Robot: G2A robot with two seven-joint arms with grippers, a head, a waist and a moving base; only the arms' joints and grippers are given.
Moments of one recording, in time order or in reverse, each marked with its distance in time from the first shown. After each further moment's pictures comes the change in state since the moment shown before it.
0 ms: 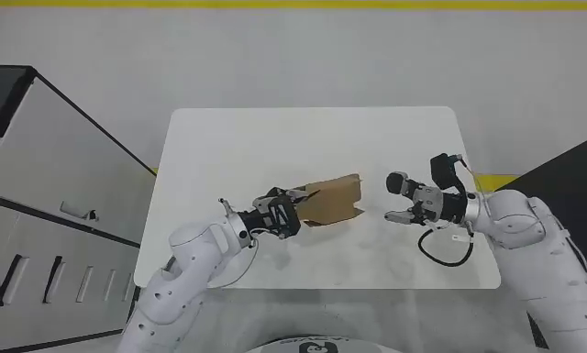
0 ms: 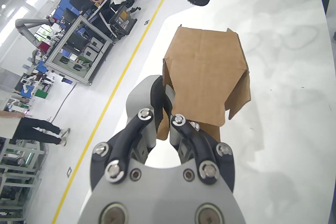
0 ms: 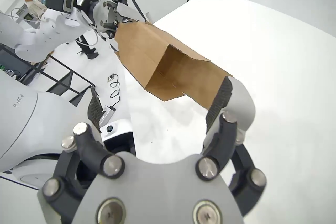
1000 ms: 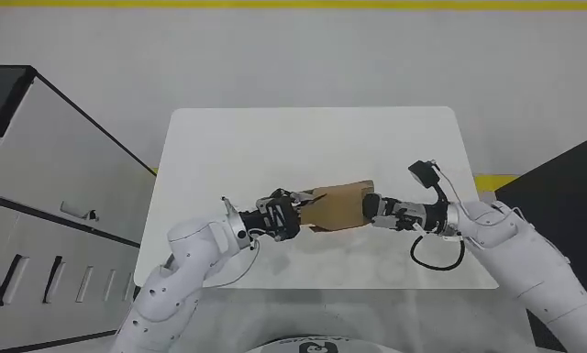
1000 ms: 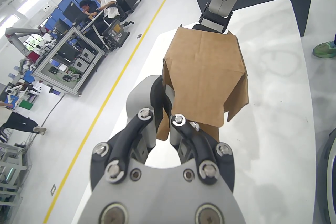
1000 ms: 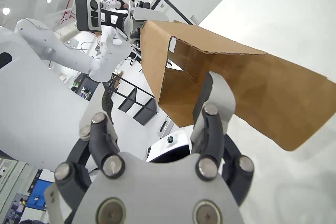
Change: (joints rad) left arm -0.024 0.031 0.019 -0.021 -0.101 -0.056 0.017; right arm 0.188 0.160 -0.480 0.131 0.541 0.042 0.044
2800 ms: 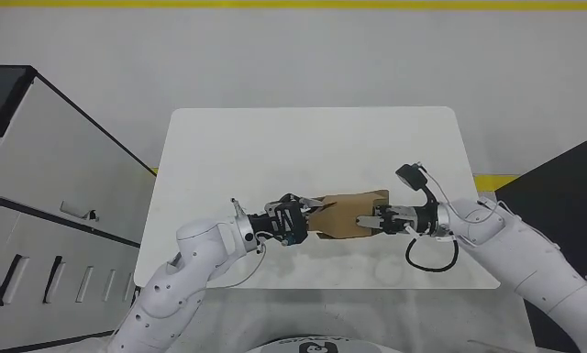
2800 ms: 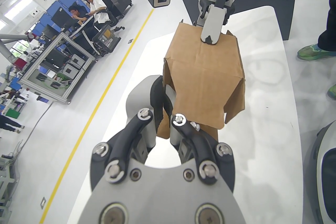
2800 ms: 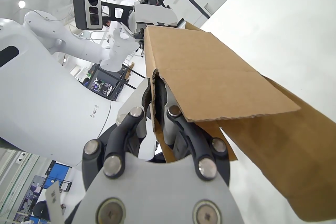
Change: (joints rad) left arm -0.042 0.043 0.081 0.018 -0.067 0.023 -0.016; right arm 0.163 0.045 -0.260 0.027 0.074 -0.042 -0.043
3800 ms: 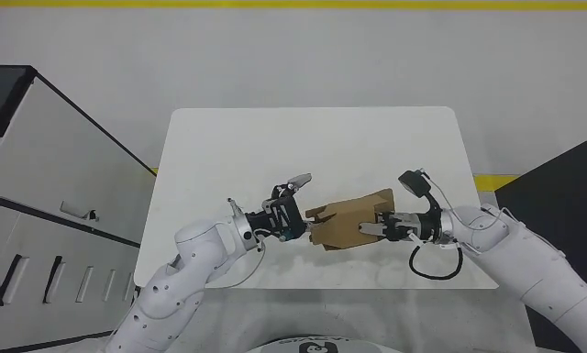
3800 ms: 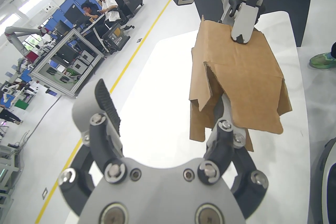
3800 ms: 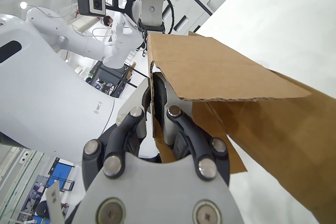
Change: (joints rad) left arm 0.001 0.015 0.011 -0.004 -0.044 0.085 -0.018; right arm -0.063 0.027 0.041 -0.047 0.005 0.000 0.000
